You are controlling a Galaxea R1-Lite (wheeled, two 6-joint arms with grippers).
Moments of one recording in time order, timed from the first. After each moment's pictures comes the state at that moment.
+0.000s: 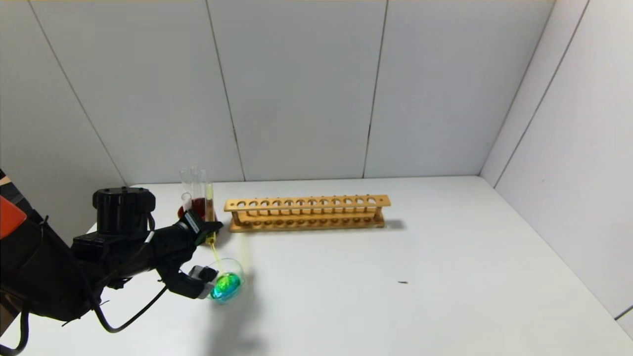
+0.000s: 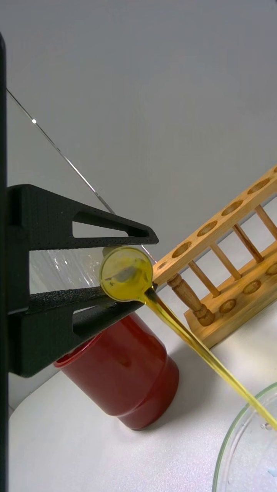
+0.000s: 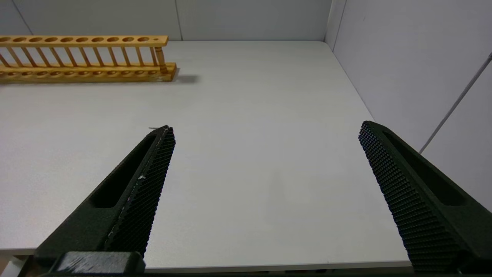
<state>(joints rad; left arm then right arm) -0.14 1.86 -0.53 -0.89 -0.32 2.22 0.00 0.00 0.00 0.00 0.00 0.00</state>
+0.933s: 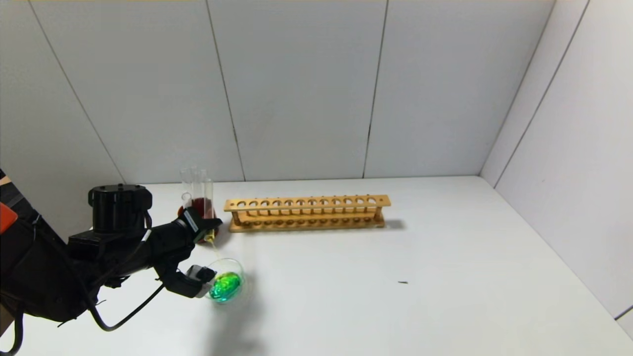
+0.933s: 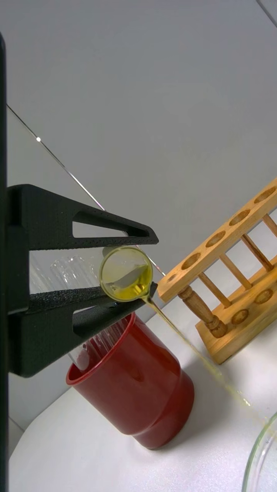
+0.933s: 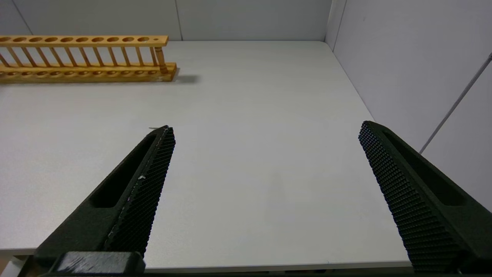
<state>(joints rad) -0.14 1.84 -0.53 -0.89 -0.32 2.28 0.00 0.00 0.00 0.00 0.00 0.00</state>
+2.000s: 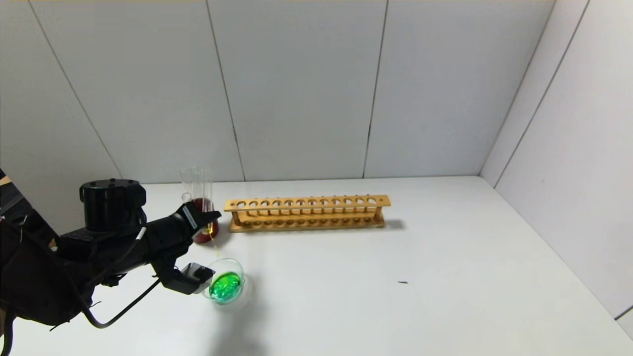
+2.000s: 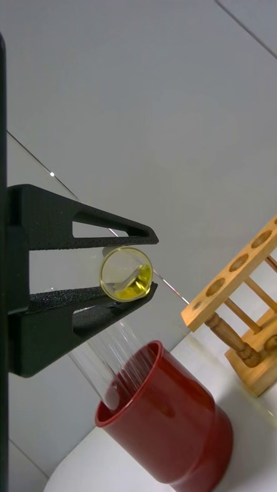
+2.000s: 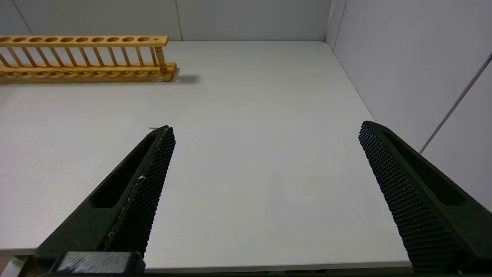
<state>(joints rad) -0.15 1.80 -0.52 -0.92 -0.29 2.37 0.00 0.00 0.00 0.00 0.00 0.00</state>
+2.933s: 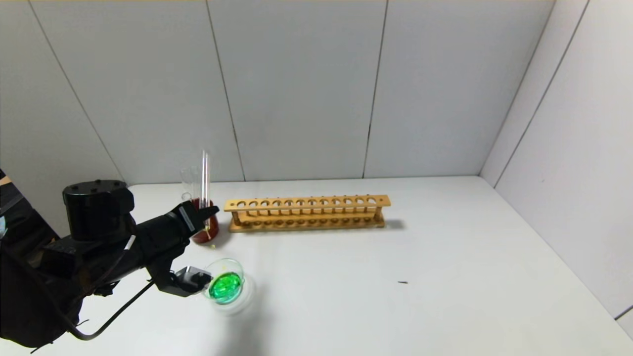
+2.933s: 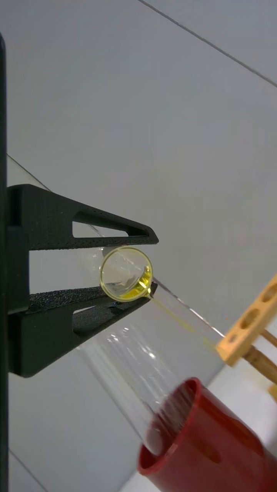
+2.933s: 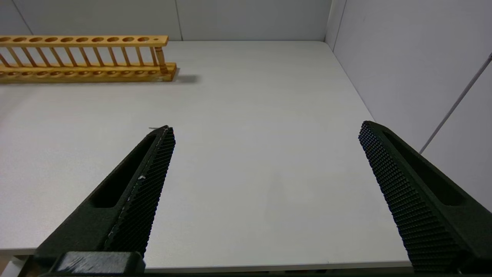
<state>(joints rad) -0.19 1.73 -0.45 -1.03 -0.22 2.46 0.00 0.00 0.00 0.00 0.00 0.00</state>
